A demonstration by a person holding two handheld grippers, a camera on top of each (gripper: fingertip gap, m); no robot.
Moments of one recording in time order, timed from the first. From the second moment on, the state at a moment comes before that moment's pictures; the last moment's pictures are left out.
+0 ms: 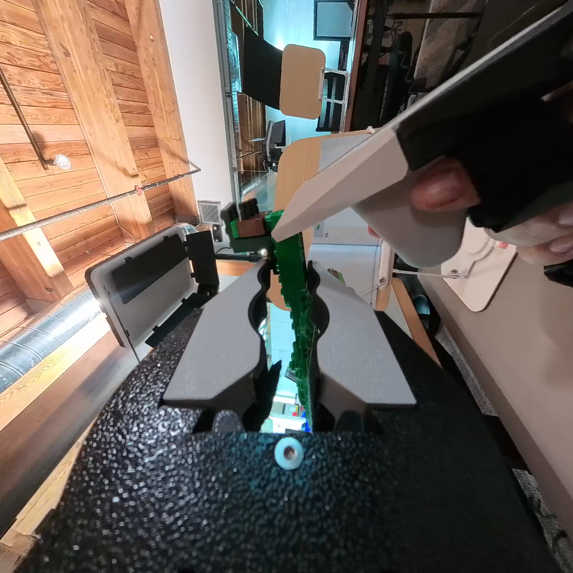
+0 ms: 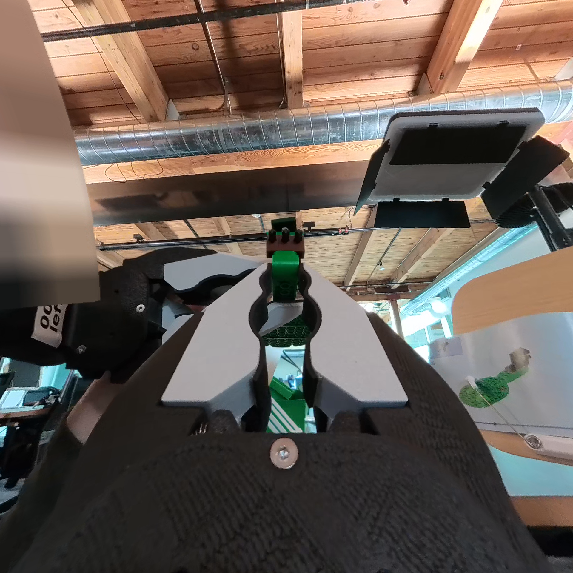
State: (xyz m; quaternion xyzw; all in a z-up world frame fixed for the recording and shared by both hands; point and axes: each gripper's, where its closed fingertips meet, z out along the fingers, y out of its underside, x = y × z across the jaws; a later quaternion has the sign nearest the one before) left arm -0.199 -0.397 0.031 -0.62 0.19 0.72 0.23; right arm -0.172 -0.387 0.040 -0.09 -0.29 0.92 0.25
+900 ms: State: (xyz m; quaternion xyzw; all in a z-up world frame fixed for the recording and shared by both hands) left arm -0.194 -0.395 0.038 -0.60 0.21 0.73 0.25; right arm -0.167 -0.389 0.046 -0.09 -0.29 0.91 0.28
